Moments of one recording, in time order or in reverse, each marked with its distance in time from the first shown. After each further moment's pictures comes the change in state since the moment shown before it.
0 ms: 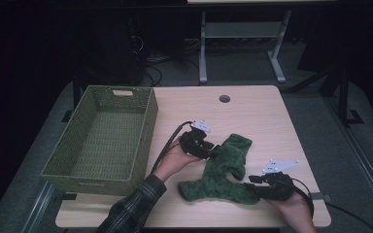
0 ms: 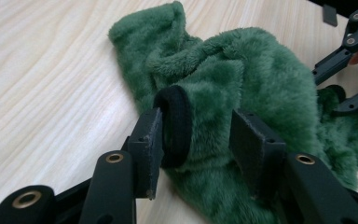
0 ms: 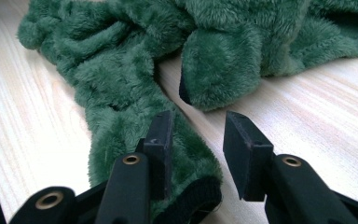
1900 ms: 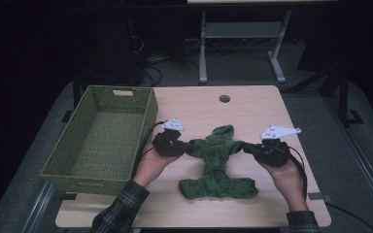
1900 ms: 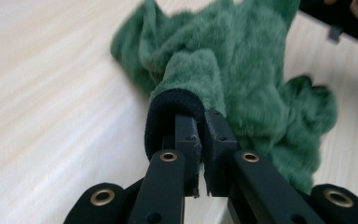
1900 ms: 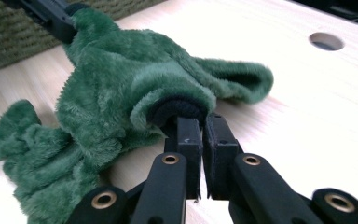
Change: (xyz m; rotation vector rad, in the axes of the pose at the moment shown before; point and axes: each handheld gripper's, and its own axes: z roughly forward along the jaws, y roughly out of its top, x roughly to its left) left arm -0.014 -0.037 -0.081 -0.057 0.147 -0.106; right arm -0.024 0.084 -0.010 -0.150 -0.098 -0.053
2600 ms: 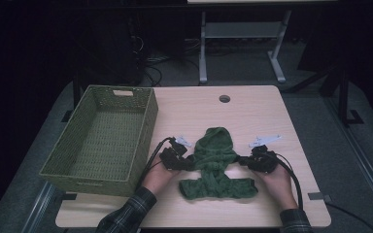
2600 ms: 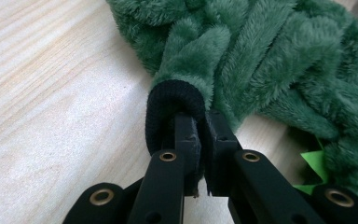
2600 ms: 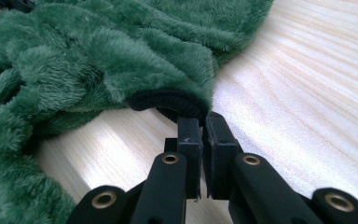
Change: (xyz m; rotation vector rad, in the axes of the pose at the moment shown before) left arm 0.001 -0.034 0.053 0.188 0.063 -0.046; right arm -0.019 -0.049 0.059 0.196 0.046 0.094
